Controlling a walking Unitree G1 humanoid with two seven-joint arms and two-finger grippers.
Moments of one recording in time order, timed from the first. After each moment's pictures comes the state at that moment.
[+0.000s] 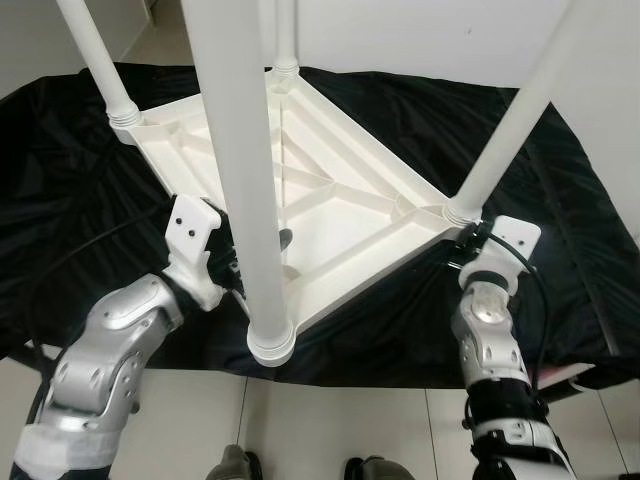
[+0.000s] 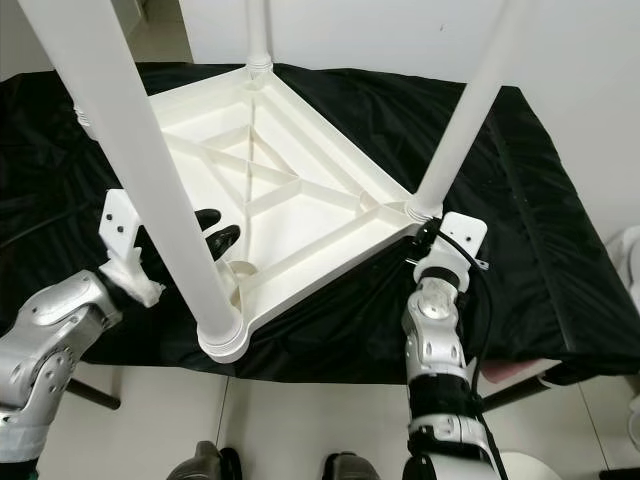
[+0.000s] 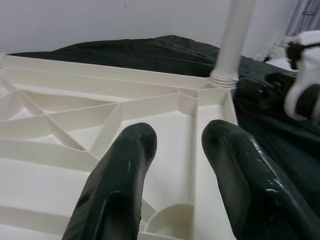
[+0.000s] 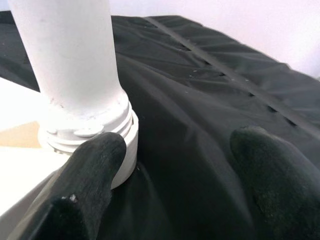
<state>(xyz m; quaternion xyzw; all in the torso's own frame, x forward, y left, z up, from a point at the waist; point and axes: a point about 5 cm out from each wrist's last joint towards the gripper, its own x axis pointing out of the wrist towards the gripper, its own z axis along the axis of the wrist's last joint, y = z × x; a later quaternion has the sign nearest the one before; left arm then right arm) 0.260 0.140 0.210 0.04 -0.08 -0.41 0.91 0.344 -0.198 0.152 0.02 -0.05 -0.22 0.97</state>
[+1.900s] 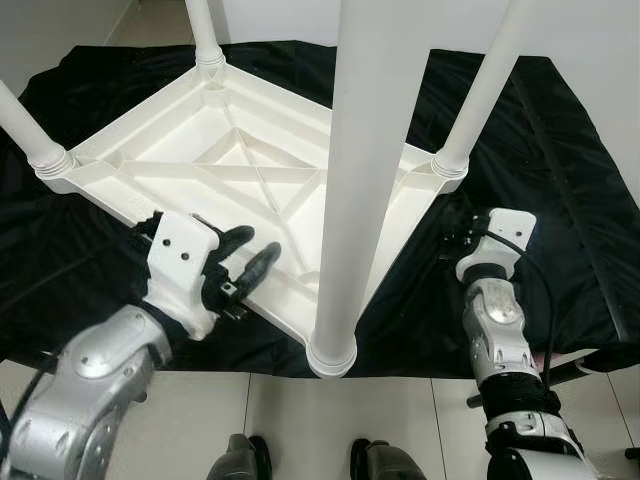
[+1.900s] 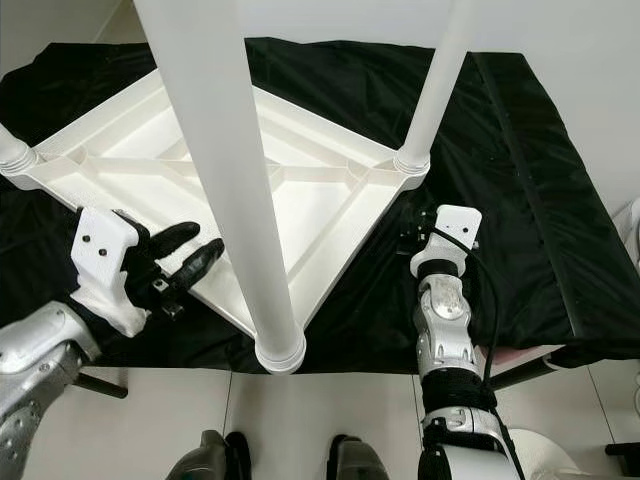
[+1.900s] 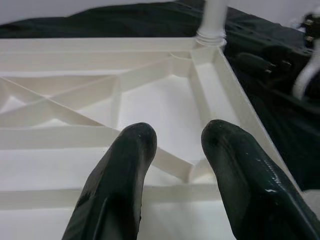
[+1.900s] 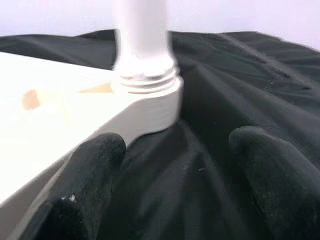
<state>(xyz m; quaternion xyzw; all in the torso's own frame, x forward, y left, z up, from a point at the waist) 0.215 0.132 0.219 0.07 -0.06 -0.34 0.94 0.333 -0.195 0.158 0.00 -0.14 -0.06 0.99</state>
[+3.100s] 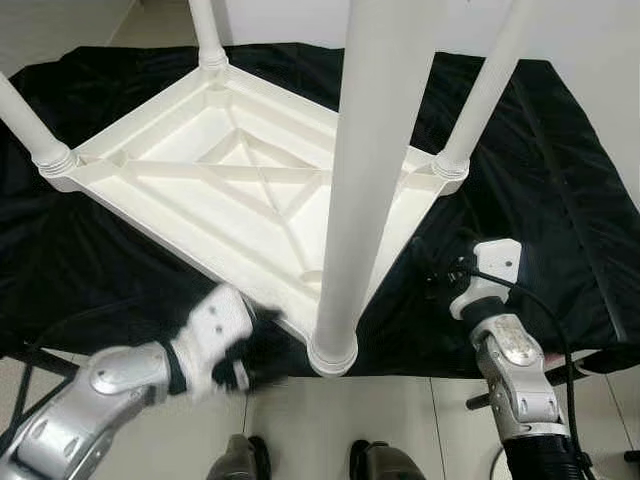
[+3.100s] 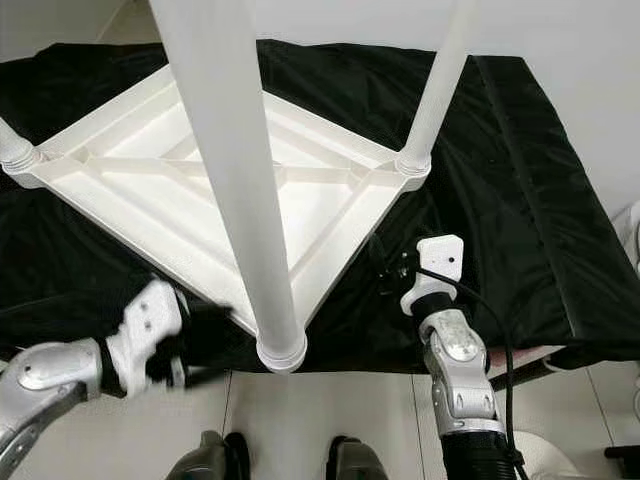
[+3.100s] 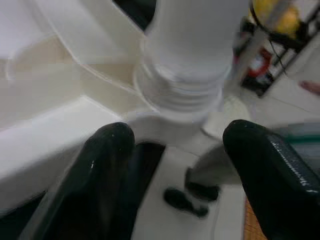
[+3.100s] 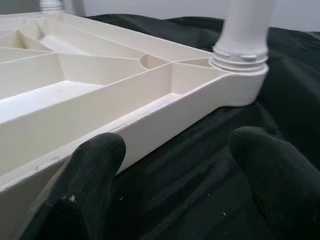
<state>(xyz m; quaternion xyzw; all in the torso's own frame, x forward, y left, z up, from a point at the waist) 0.206 0.138 0.156 0.15 0.08 -0.60 0.78 0.289 -0.186 0.153 -0.05 -0.11 0.10 0.99</state>
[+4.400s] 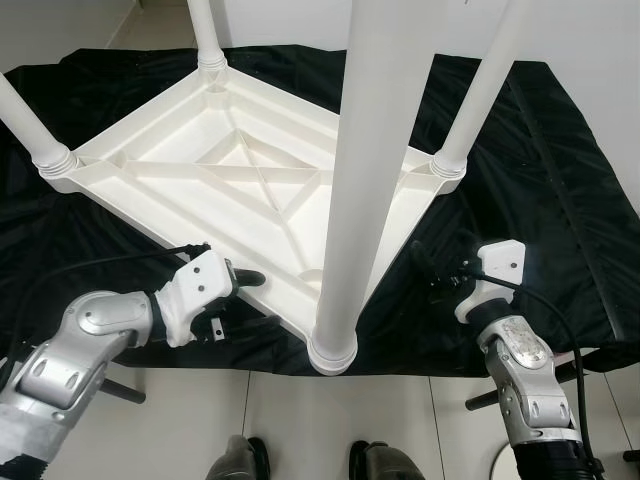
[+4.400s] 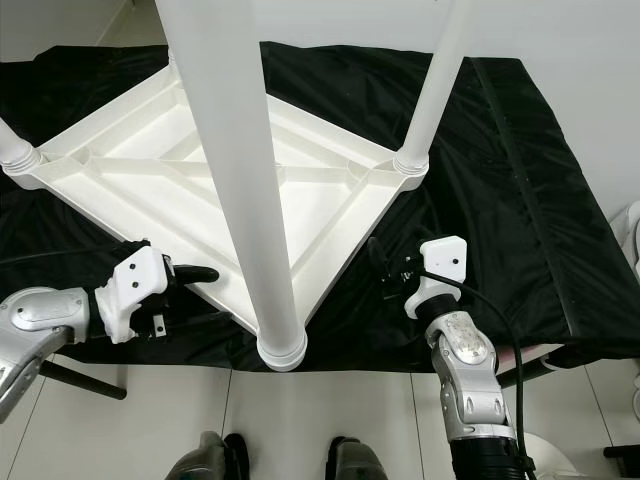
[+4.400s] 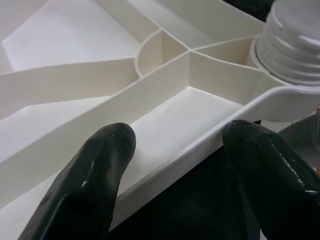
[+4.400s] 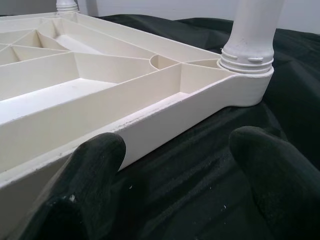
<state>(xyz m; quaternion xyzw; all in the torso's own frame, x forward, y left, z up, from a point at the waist) 0.263 0.157 0.166 0.25 0.03 -0.56 0.79 0.283 -0.188 0.153 -0.05 -0.11 0.12 0.99</state>
